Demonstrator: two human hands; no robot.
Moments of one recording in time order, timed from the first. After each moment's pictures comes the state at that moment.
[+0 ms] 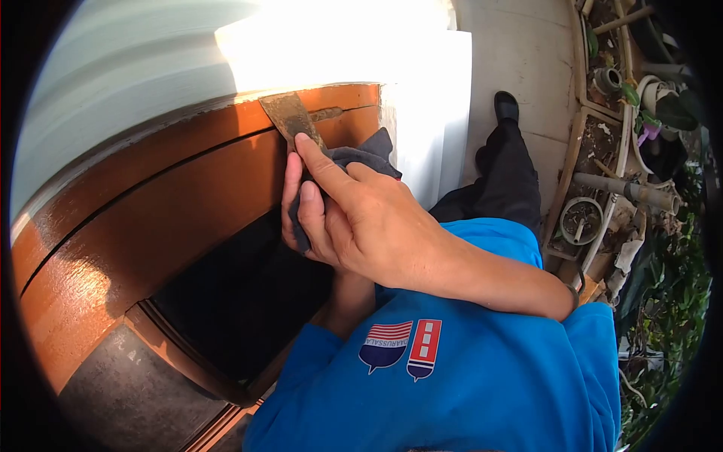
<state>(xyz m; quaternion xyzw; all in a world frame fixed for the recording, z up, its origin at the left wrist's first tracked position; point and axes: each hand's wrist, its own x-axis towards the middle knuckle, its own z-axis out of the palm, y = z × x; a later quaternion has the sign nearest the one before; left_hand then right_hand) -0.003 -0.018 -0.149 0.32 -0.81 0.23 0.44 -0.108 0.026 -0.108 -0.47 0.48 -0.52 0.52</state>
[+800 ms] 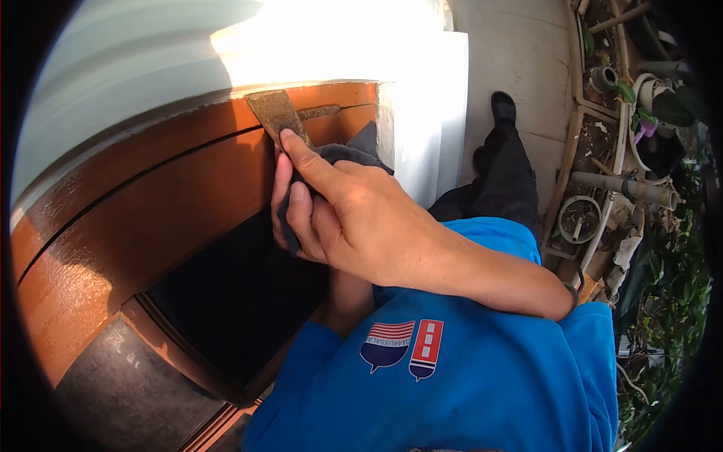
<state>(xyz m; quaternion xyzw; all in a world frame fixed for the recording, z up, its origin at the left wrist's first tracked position) -0.010 -0.022 -0.142 0.31 -0.78 0.27 0.47 -0.107 0.021 -0.101 -0.46 0.43 -0.57 0.53</state>
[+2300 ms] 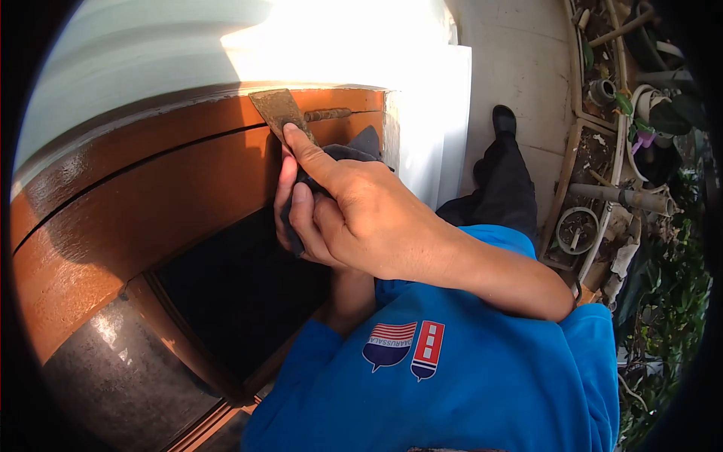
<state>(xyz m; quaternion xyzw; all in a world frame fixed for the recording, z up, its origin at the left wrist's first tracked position) -0.010 -0.022 -0.135 0.32 -0.75 0.31 0.49 -0.107 0.019 -0.092 -0.47 0.40 -0.60 0.51</state>
